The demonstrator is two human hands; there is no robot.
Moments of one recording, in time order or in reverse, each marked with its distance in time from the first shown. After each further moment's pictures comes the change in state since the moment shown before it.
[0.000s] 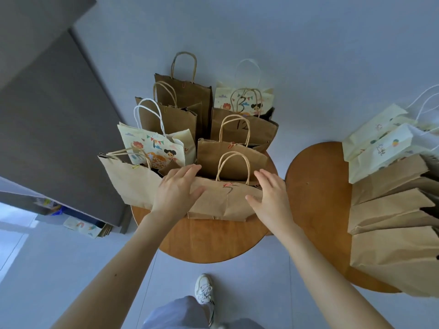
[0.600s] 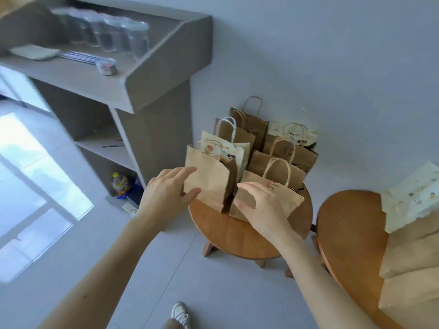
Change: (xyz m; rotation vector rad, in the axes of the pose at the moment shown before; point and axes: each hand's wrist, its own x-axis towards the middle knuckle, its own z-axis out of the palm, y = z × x) left_hand -0.213 0.001 -0.129 0.069 0.283 -0.182; right_hand -0.144 -0.131 -0.045 0.236 -0.076 -0.483
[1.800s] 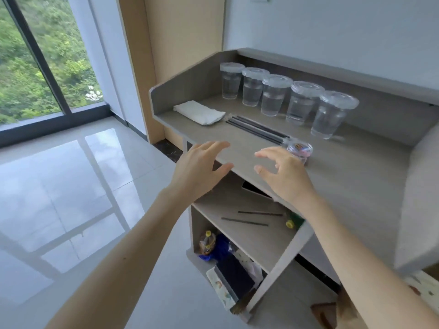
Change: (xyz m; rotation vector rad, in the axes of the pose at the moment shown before) left_hand 0.228 -0.492 -0.219 0.035 0.245 -0.110; right_hand 0.462 -0.356 0.287 0.008 0.008 -0.383
